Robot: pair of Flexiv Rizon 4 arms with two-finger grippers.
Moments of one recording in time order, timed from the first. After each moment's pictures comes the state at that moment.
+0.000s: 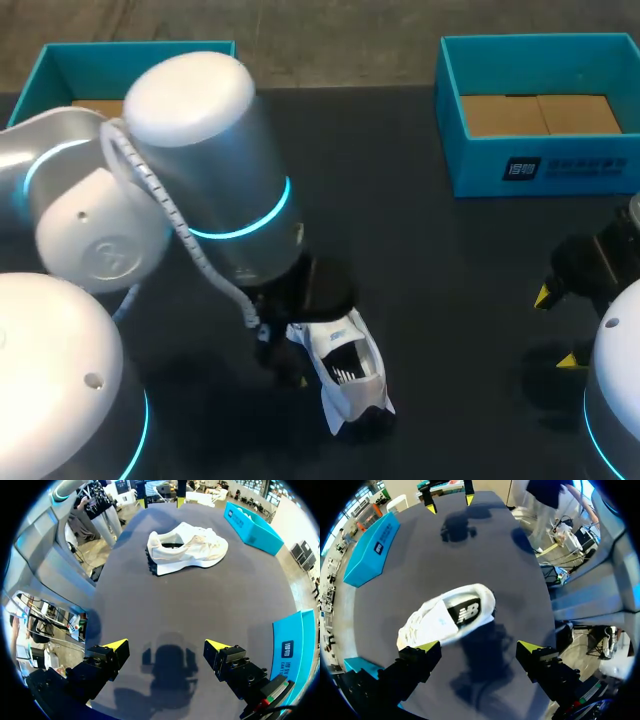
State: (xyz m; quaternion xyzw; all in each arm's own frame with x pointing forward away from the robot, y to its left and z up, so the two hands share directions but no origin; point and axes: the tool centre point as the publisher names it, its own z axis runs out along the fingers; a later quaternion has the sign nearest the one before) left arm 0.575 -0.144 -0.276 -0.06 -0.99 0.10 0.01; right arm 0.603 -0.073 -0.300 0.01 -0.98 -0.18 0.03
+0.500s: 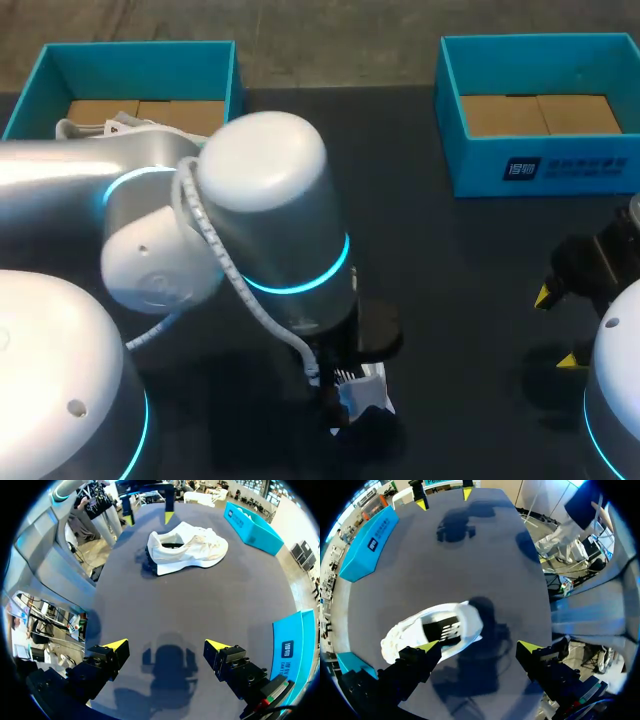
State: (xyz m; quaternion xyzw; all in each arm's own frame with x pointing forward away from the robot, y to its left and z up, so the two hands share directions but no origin) left arm 0.538 -0.185 -0.306 -0.01 -1.00 0.09 0.02; right arm 0.603 -0.073 -0.300 0.01 -0.98 -0.18 0.03
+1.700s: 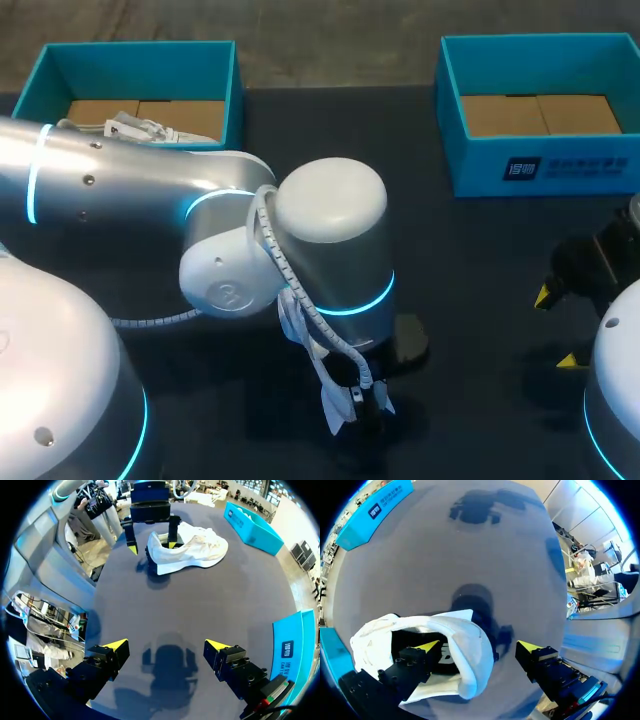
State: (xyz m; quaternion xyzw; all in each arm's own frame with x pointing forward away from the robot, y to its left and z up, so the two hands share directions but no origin) left arm 0.543 -0.218 -0.377 0.10 -0.99 0.06 0.05; right arm 0.603 -0.072 -0.300 0.01 -0.98 -0.18 0.03
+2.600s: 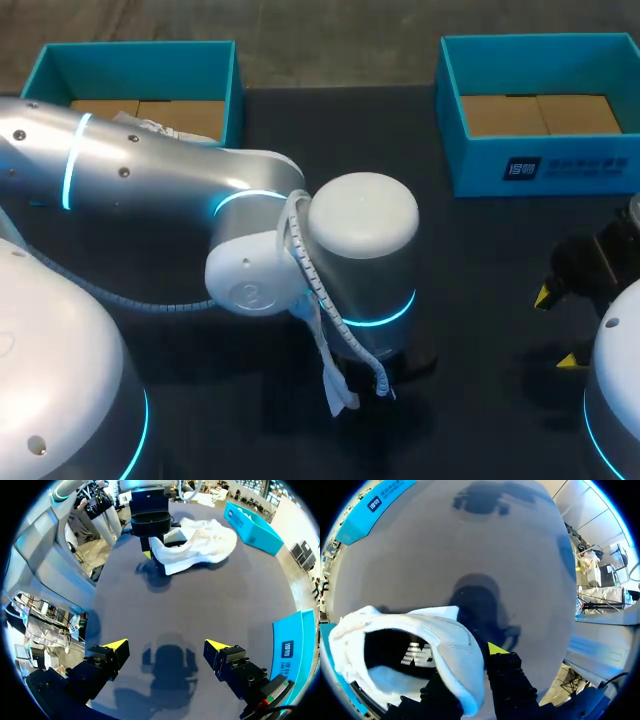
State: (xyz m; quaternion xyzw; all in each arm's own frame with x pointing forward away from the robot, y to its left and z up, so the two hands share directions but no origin) left arm 0.546 -0.223 -0.392 0.12 -0.99 0.03 0.03; right arm 0.603 -0.072 -0.300 0.01 -0.98 -0.18 0.03
